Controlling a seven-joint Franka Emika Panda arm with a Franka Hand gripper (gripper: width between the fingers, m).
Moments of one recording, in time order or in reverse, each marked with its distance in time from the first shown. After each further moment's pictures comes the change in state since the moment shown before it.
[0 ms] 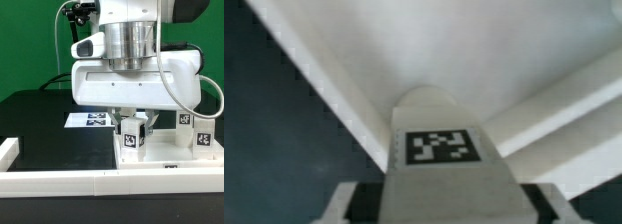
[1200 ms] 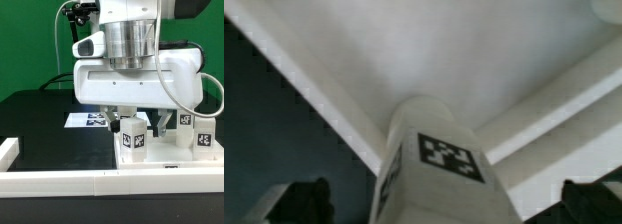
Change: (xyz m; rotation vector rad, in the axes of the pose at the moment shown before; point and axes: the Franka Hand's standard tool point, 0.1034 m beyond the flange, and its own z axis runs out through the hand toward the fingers) arm -0.002 -0.004 -0.002 0.000 -0.029 -0.108
